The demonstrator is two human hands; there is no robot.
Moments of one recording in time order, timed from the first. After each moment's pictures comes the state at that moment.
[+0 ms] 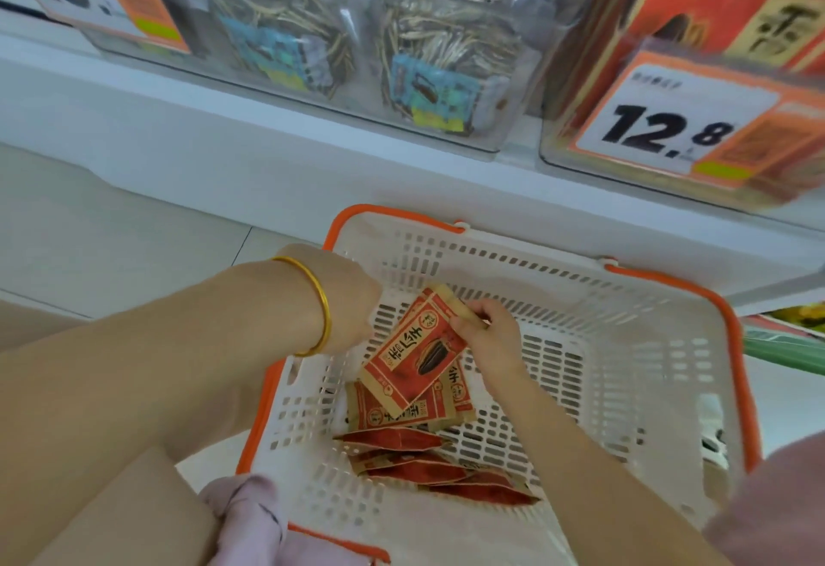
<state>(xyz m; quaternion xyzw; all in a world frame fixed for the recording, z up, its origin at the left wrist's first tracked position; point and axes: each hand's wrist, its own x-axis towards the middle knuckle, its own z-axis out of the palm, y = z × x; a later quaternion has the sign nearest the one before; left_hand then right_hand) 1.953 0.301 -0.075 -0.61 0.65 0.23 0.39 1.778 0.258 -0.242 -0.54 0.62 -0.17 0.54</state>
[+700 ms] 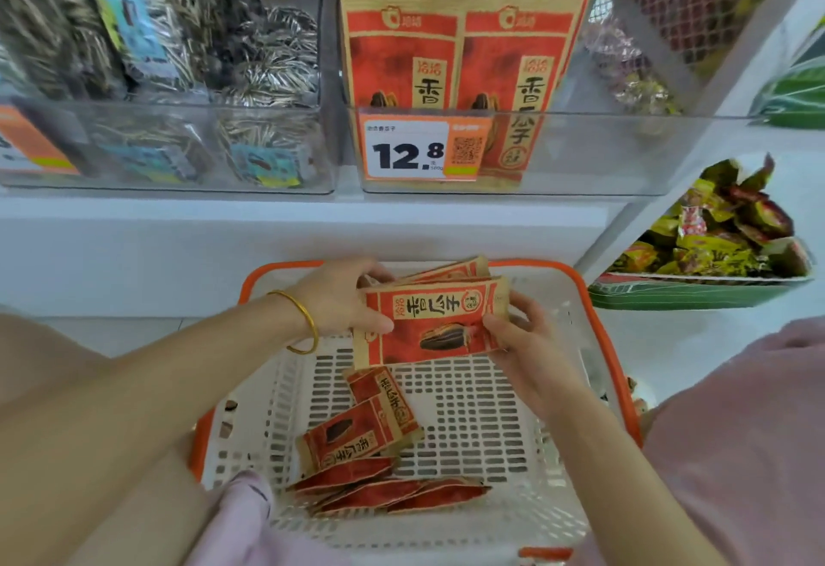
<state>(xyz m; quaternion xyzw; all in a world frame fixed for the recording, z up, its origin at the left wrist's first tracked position) 1.876 0.274 -0.071 -0.66 0.60 0.44 -0.11 1.648 0.276 -0.132 -0.25 0.49 -0.43 0.71</state>
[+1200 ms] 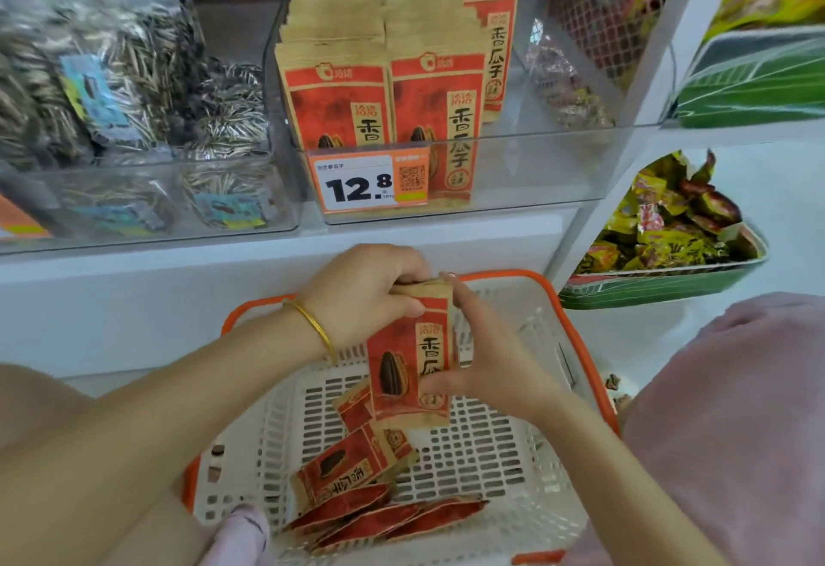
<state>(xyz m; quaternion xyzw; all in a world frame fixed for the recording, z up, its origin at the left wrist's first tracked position) 1.823 0.268 -0.016 -0.53 0.81 0.22 -0.14 1.646 0.288 -0.094 -0.70 0.48 -0.23 0.47</state>
